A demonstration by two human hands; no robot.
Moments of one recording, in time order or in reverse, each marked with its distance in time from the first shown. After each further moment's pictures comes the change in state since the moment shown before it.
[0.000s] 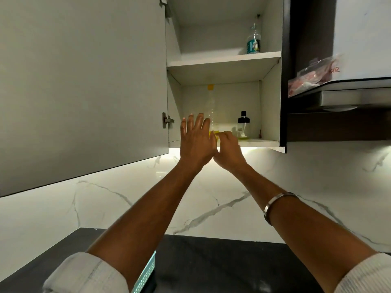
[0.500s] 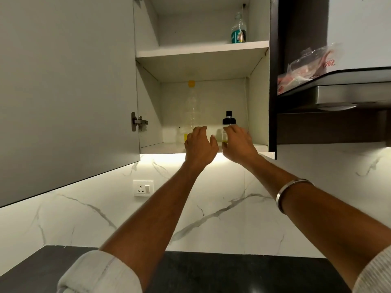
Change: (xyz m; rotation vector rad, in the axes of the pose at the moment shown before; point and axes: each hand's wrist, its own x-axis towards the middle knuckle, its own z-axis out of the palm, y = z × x) left_hand 0.065 0.045 0.124 -0.473 -0.114 -0.185; right_hand 0.062 0.106 -0.016 -0.294 -0.046 0.022
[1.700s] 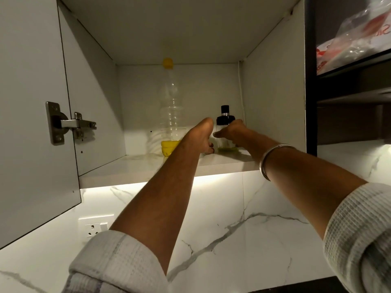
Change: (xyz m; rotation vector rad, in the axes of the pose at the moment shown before) left_hand 0.193 -0.051 0.117 -0.917 -0.624 -0.738; right_hand 0.190 0.076 0.129 0.475 -0.115 0.780
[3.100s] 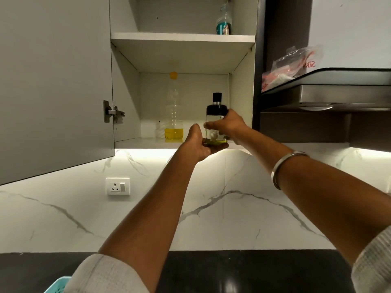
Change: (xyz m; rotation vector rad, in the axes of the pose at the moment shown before) left_hand -0.216 -0.054 0.060 -0.685 -0.094 0.017; right_hand -0.210 0.005 -0.125 0.147 -0.155 -0.313
